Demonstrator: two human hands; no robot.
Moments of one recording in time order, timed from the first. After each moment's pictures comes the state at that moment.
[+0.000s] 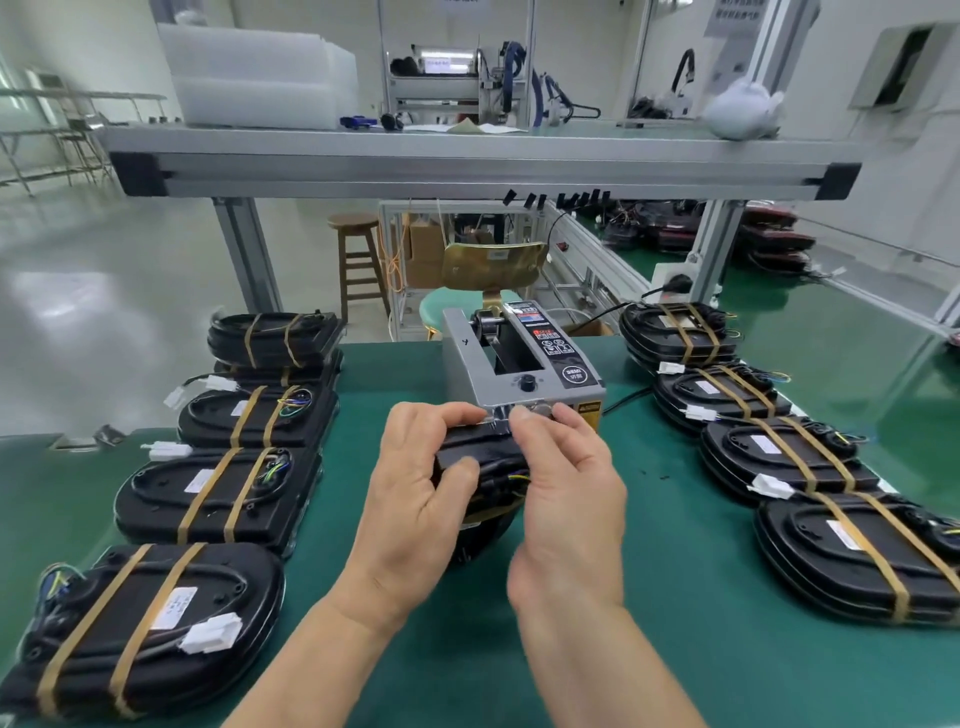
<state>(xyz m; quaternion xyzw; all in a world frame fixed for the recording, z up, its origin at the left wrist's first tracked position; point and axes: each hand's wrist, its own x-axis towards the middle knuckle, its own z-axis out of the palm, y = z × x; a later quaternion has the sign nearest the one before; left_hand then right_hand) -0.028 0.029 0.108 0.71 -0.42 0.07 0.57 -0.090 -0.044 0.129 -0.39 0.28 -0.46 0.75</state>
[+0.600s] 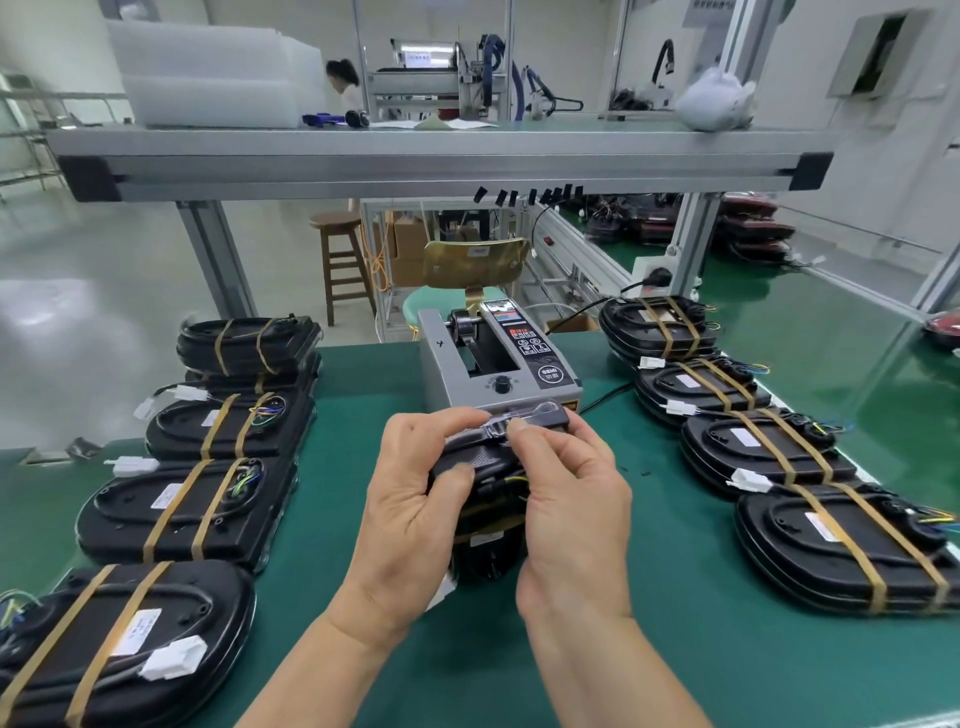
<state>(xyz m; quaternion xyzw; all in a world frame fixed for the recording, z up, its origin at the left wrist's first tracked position) -0.040 0.011 0.104 0.66 -0.41 0.00 0.63 -0.101 -0.067 0.114 -0.44 0.29 -0.47 0.71</state>
